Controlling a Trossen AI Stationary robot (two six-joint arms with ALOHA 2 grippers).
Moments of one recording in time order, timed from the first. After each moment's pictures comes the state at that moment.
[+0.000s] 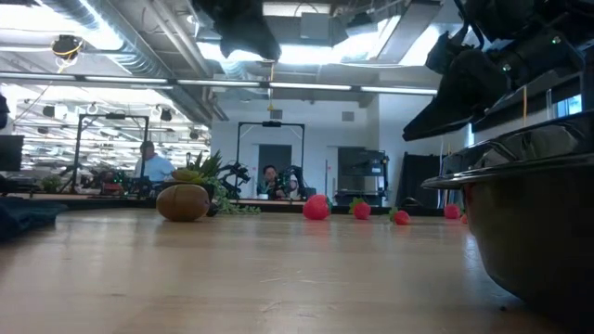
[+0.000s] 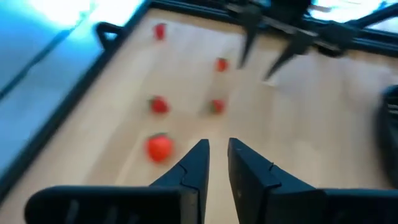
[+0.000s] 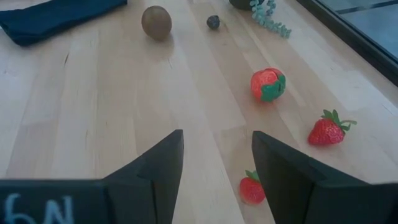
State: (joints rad) left arm 0.13 1.35 1.20 -0.48 -0.13 -0.13; right arm 0.00 1.04 0.42 0.08 0.23 0.15
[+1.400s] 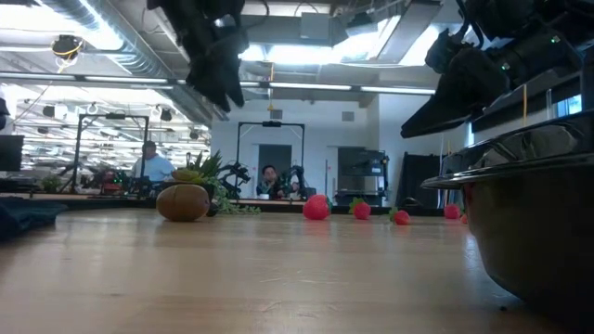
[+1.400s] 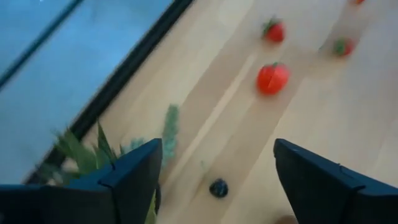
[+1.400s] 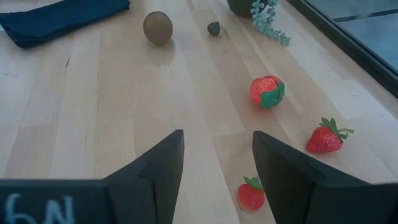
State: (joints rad) left arm 0.44 1.36 1.20 -0.76 -0.14 -0.13; right arm 0.00 1.04 0.42 0.10 0.24 0.12
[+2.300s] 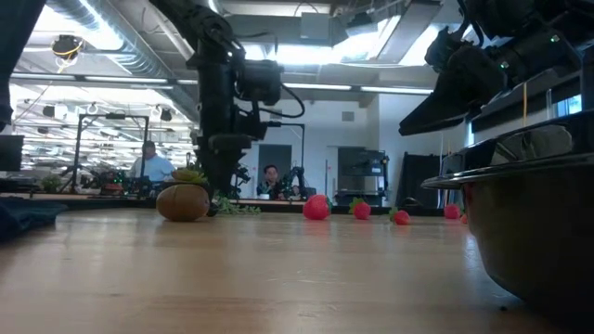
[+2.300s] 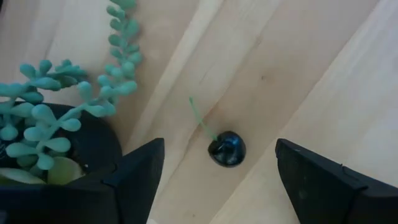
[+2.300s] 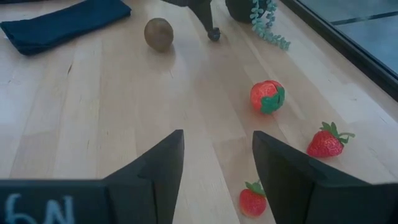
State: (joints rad) left arm 0.38 1.79 1.19 -0.83 -0.21 -0.15; right arm 0.00 1.04 0.42 0.12 0.24 0.13
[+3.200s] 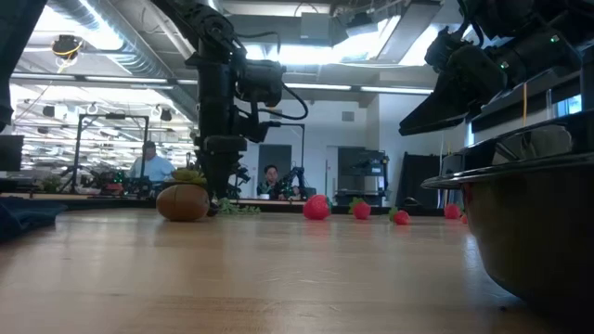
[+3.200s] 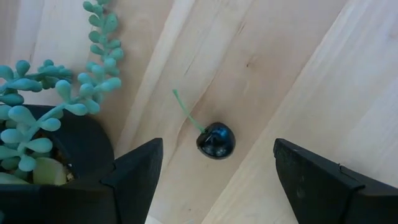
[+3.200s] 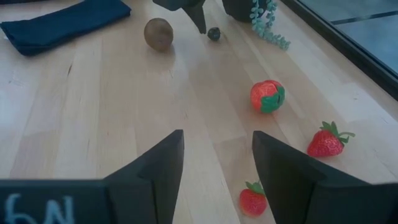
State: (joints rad) left arm 0.35 1.79 1.19 -0.85 -0.22 -0.12; right arm 0.00 1.04 0.42 0.11 0.24 0.13
